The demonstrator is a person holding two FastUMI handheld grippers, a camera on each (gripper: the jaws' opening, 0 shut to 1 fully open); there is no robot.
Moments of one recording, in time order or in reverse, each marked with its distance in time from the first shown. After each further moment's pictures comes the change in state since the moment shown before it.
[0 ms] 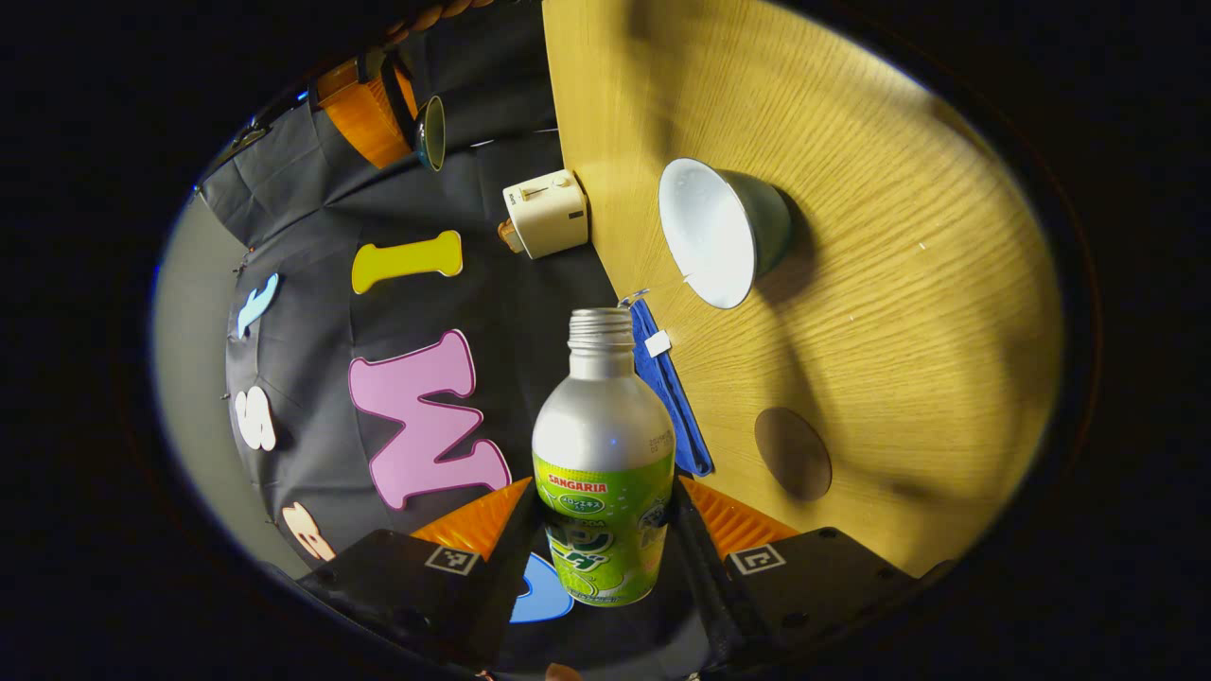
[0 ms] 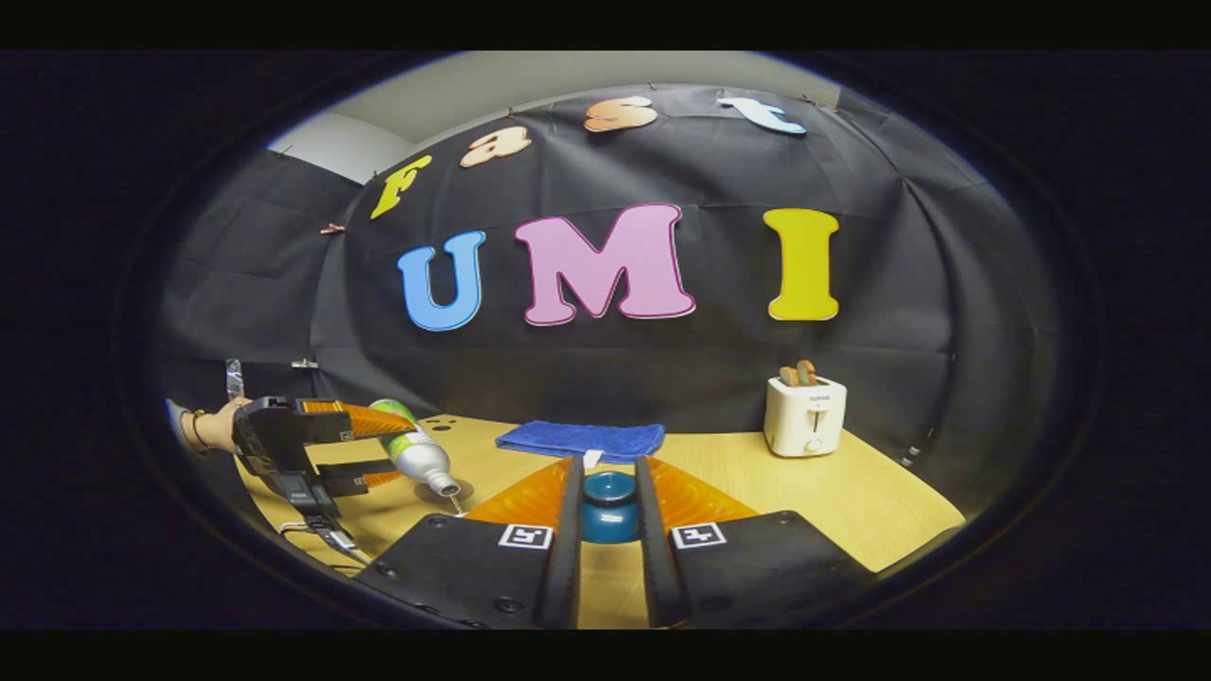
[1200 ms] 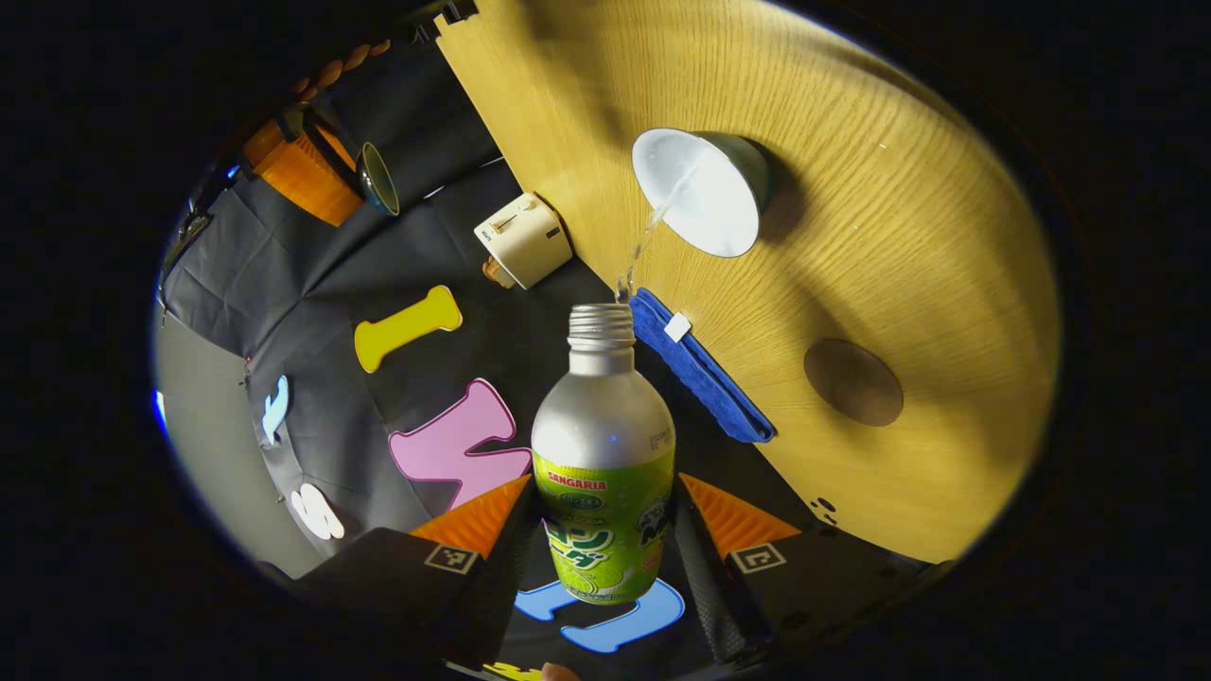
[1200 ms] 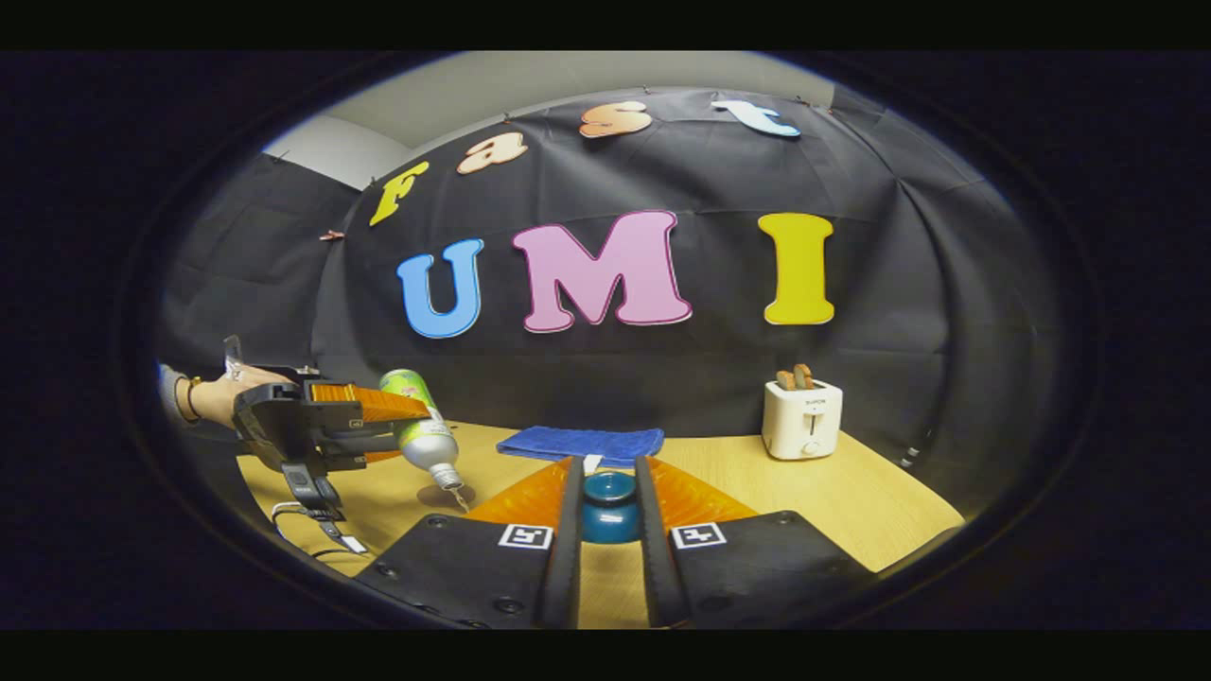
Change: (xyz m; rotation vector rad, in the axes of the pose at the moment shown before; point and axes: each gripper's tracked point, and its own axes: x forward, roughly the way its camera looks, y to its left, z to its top) left arm 0.001 0.017 -0.008 0.334 -0.040 0.074; right arm -0.006 -0.003 0.007 0.014 -0.016 0.004
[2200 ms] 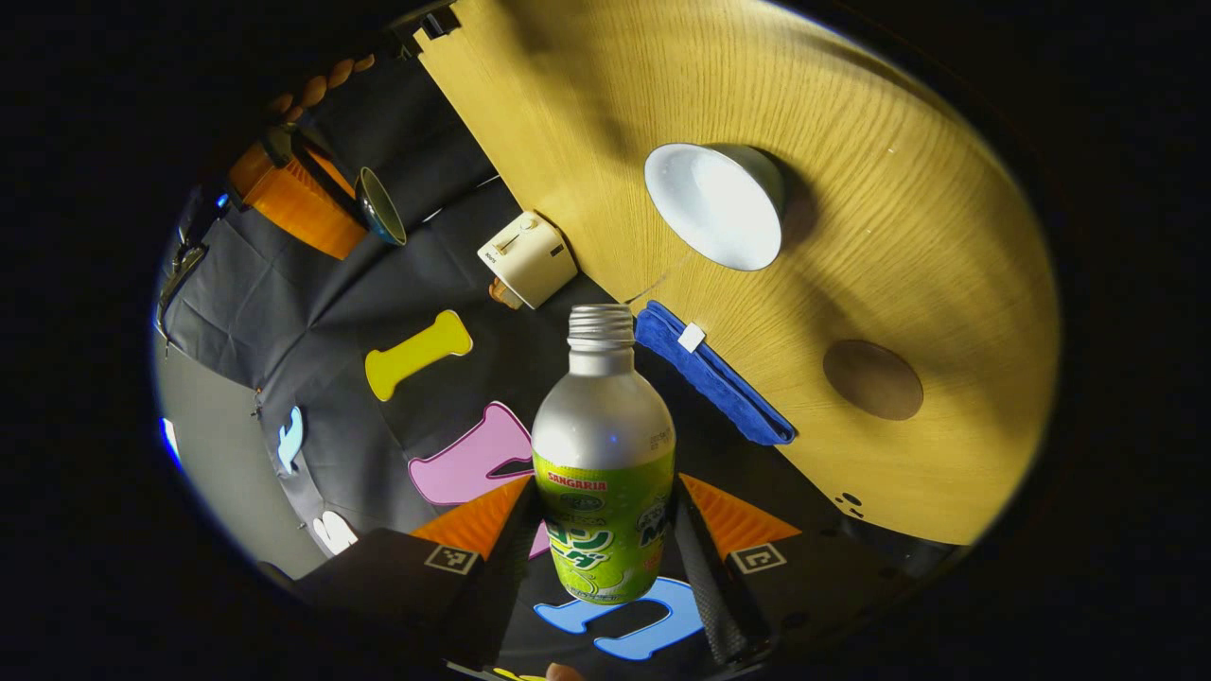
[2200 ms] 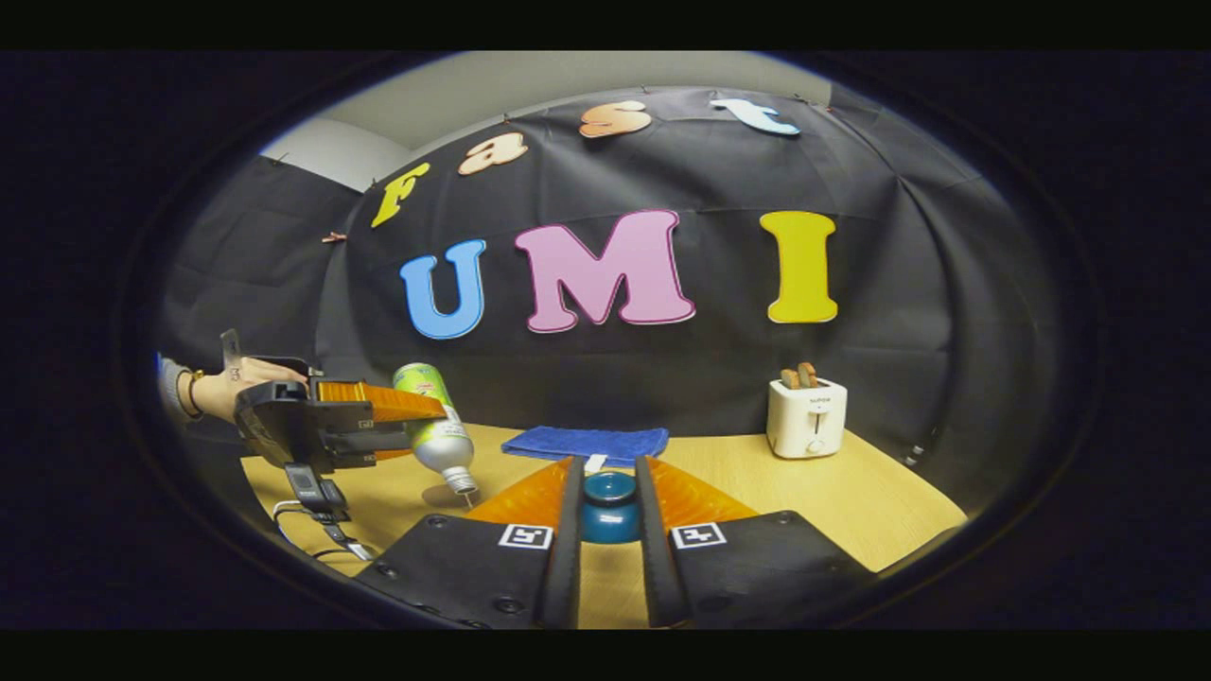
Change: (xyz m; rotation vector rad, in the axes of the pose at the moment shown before) left arm 0.007 0.015 0.011 0.023 -0.041 0.018; right arm -0.001 0.002 0.000 0.006 -0.001 0.013
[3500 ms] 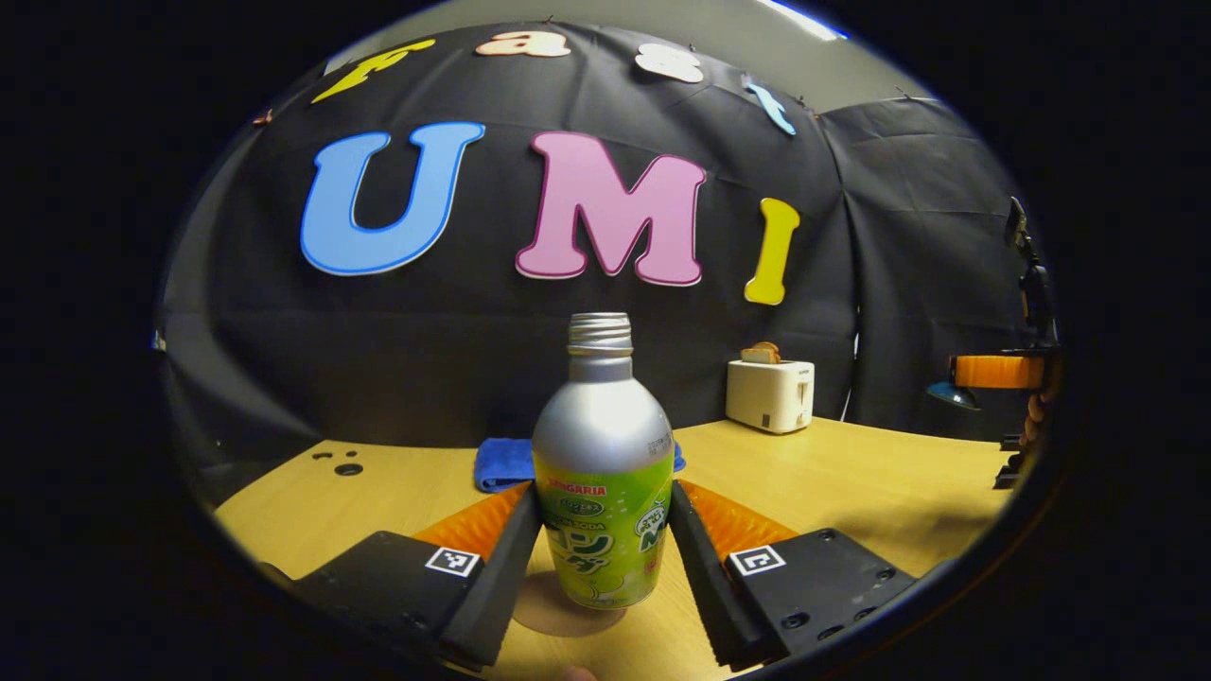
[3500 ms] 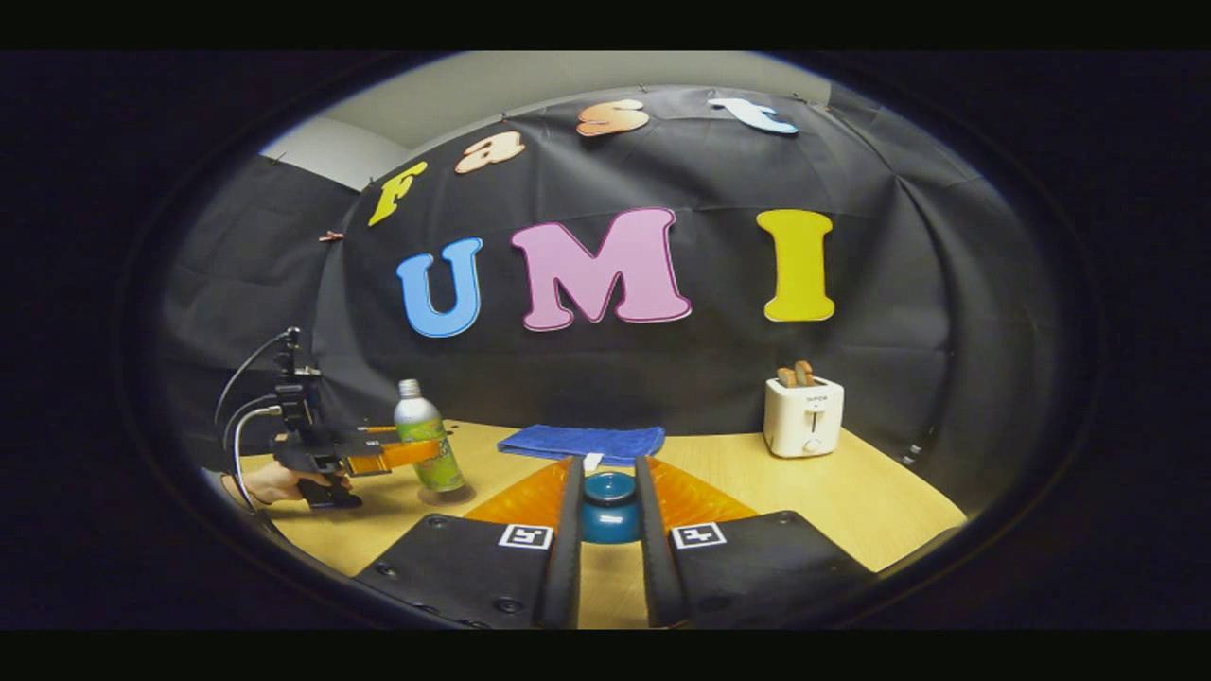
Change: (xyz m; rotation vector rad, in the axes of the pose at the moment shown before) left arm -0.002 -0.019 0.052 -2.292 -0.064 0.032; right arm 0.002 -0.006 -0.004 0.001 0.009 -0.011
